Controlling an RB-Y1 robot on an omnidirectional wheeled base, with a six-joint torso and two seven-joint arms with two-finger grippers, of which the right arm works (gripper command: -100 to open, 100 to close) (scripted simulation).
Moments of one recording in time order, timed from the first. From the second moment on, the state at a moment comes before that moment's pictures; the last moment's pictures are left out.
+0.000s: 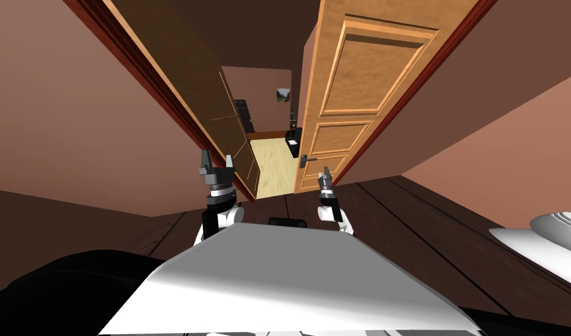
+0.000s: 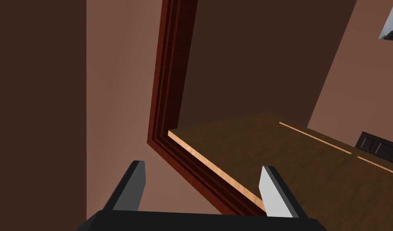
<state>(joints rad) 0.27 -0.08 0.07 -1.81 -0.04 -0.41 0.05</state>
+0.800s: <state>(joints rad) 0.17 -0.09 0.11 -1.60 -0.05 -0.34 0.01</state>
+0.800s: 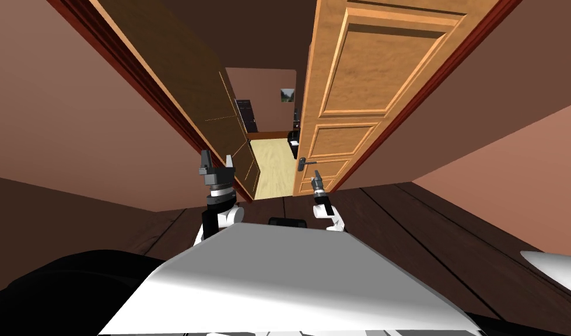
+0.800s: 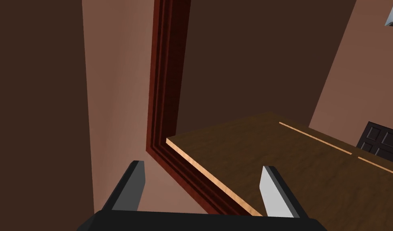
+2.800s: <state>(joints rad) 0.02 -0.08 0.13 -1.34 -0.05 -0.27 -0.03</state>
